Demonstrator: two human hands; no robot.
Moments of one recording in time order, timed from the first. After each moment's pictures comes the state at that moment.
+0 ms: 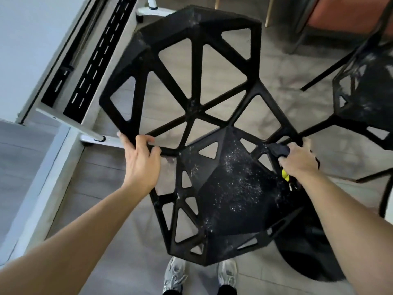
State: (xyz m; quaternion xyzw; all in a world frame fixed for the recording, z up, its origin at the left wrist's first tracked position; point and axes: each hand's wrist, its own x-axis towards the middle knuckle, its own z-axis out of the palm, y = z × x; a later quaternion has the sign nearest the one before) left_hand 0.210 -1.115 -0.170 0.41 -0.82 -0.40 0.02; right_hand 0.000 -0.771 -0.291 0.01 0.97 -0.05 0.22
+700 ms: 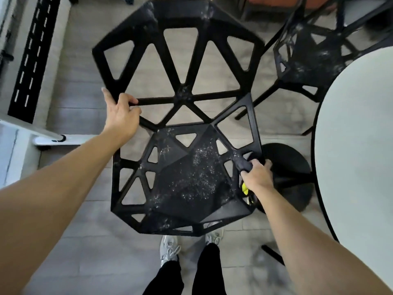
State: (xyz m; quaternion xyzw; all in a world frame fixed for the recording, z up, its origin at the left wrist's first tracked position) left_hand 0.163 -1.146 -0.169 0.29 -0.88 -0.37 -0.05; right_hand 0.197 -0.758 -0.259 0.18 0.94 -0.14 0.27
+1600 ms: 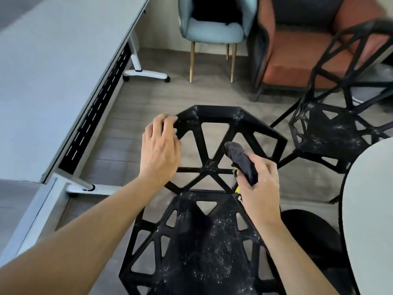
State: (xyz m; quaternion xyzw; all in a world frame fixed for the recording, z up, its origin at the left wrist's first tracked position) left_hand 0.120 -1.138 -0.076 0.10 -0.96 -0.19 0.19; right_hand 0.119 -0.889 -0.112 -0.07 0.89 -0.45 -0.08
